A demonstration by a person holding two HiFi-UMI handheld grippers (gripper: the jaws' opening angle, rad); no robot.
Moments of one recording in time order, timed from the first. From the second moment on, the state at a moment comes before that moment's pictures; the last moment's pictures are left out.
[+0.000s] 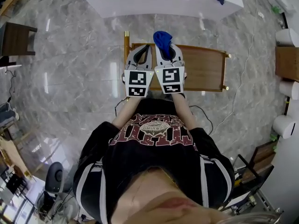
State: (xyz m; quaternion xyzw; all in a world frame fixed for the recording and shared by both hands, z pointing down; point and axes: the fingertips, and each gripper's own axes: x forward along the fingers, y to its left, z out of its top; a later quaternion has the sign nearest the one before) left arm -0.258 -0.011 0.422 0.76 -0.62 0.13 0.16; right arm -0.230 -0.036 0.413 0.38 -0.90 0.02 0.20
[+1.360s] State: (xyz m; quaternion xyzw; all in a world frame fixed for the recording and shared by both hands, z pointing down) left arm -0.323 0.060 0.584 0.71 -0.60 0.19 0.31; right arm -0.333 -0.021 0.682 0.28 -0.85 0.23 0.39
